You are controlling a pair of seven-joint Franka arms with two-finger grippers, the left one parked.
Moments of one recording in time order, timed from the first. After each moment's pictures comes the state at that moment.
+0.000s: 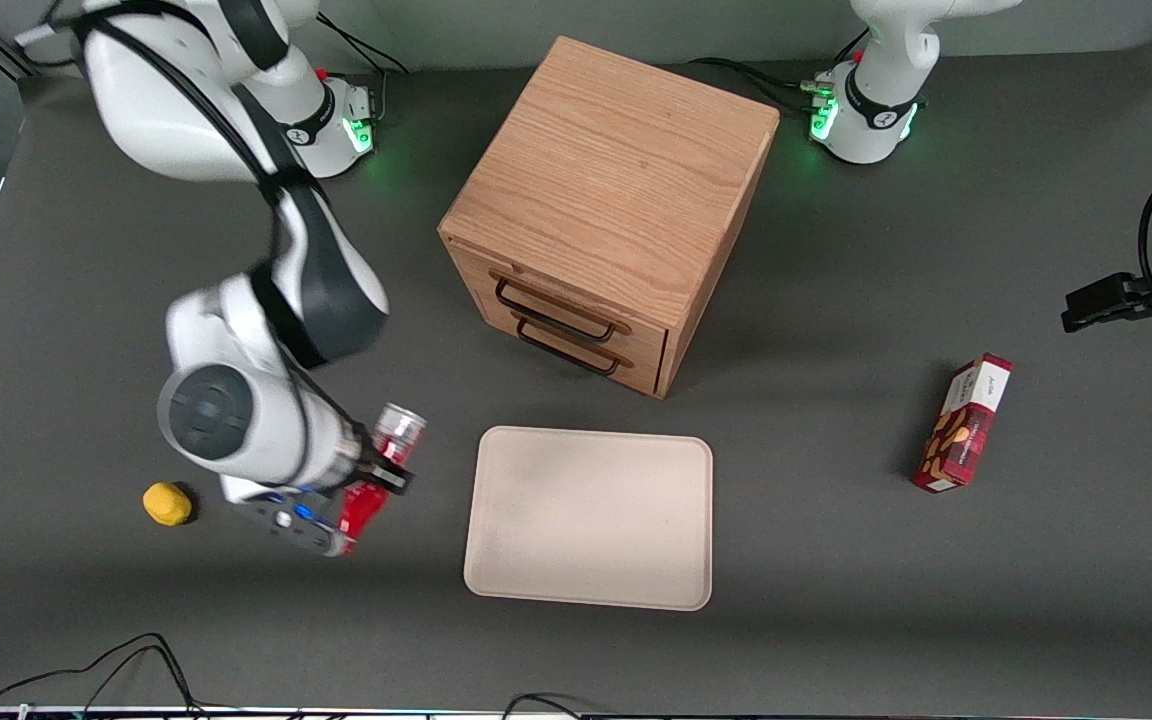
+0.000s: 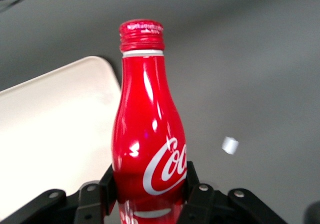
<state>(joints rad) 0.35 0.84 0.04 -0.95 0.00 1.77 0.79</state>
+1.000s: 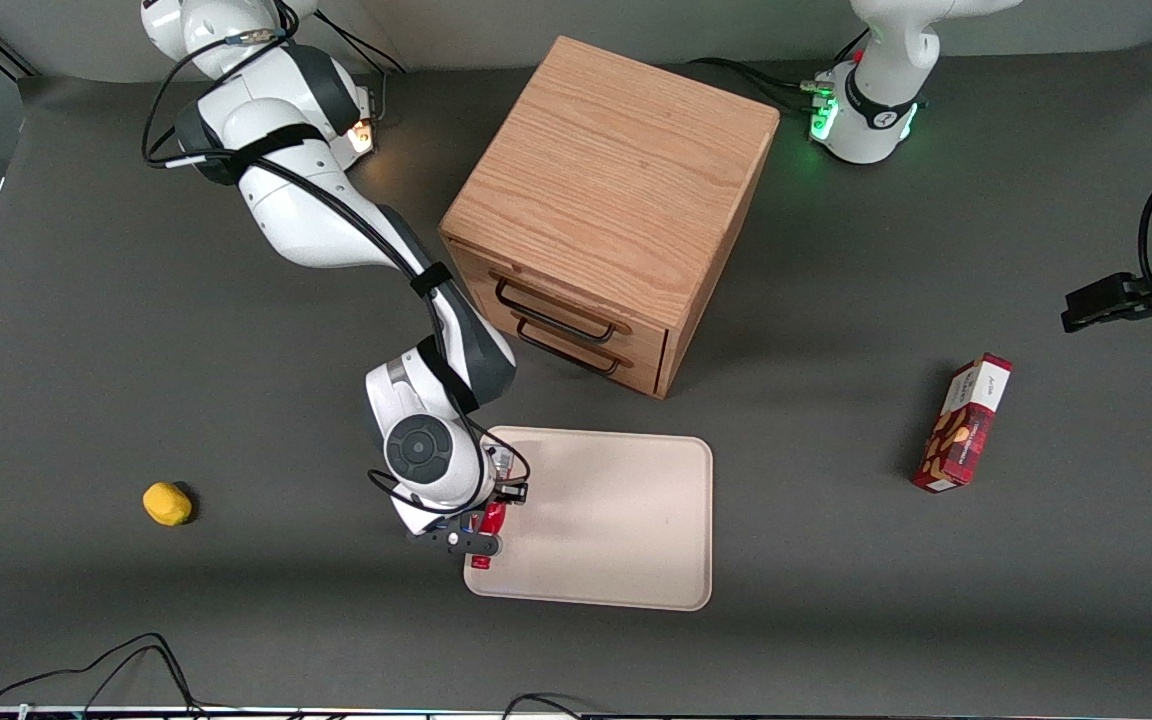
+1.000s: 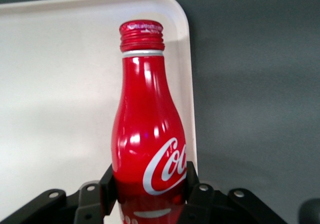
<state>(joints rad) 0.46 1.10 0.02 -0.92 0.00 2.03 0.64</state>
